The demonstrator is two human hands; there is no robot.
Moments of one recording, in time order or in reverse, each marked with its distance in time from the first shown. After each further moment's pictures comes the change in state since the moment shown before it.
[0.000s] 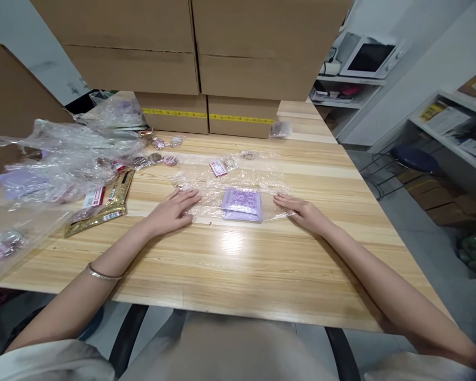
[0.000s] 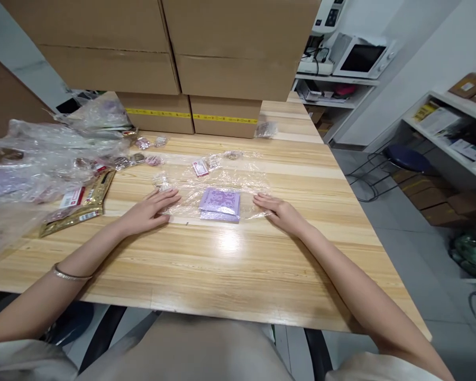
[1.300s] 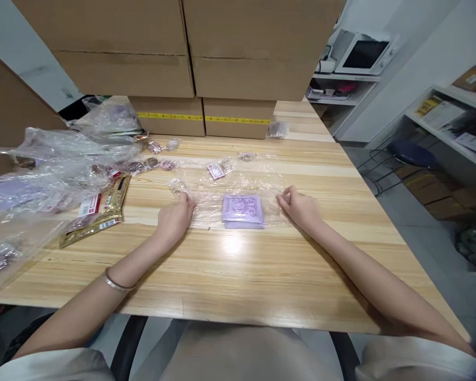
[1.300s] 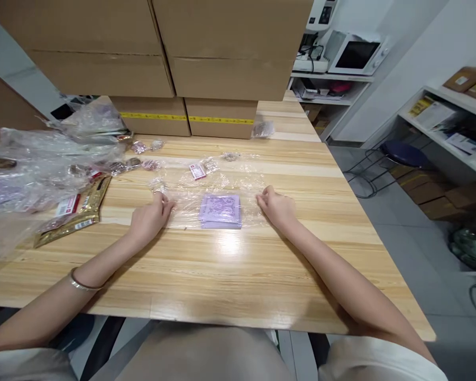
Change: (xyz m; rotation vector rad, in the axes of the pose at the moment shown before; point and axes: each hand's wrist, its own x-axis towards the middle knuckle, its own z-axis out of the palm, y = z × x) left_hand 0.020 0.048 0.003 0.133 0.159 -0.666; right_hand 0.032 -0.022 0.010 -0.558 0.248 0.644
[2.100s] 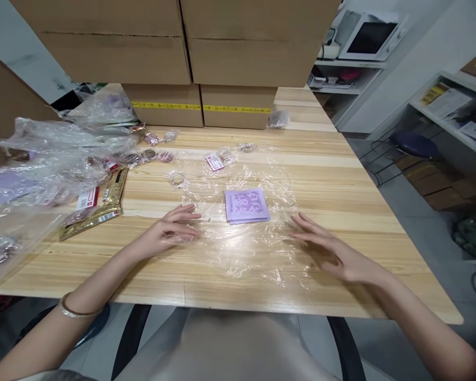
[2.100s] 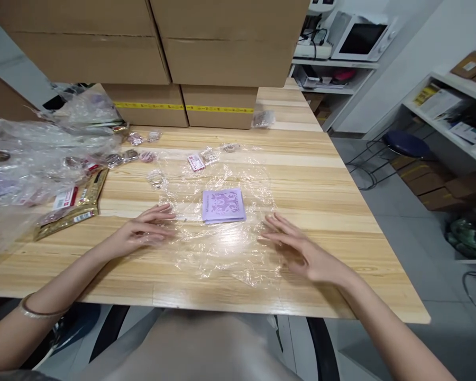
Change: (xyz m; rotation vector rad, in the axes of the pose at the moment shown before) left_hand -0.037 -0.055 -0.010 -0.716 -0.295 0.753; right_hand -0.117 0.042 -0.074 0.524 -0.502 -0.605
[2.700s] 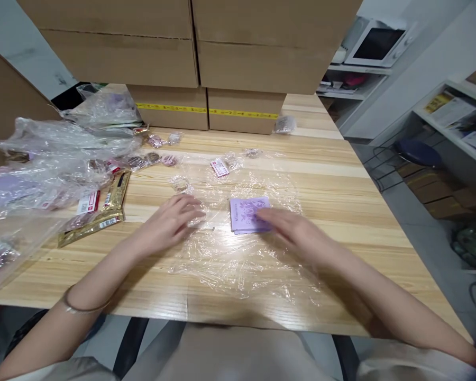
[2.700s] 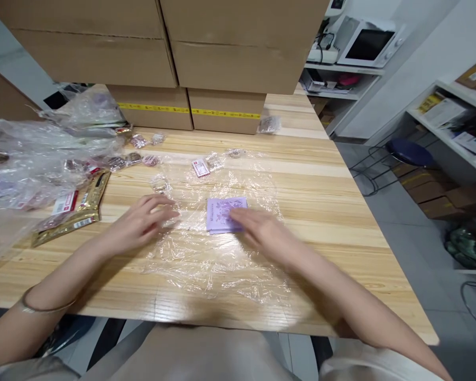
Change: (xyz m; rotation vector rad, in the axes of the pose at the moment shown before) left_hand 0.025 0.006 -0.026 0.534 -0.031 -0.006; right_hand 0.106 -0.029 0.005 -0.217 0.150 -0.124
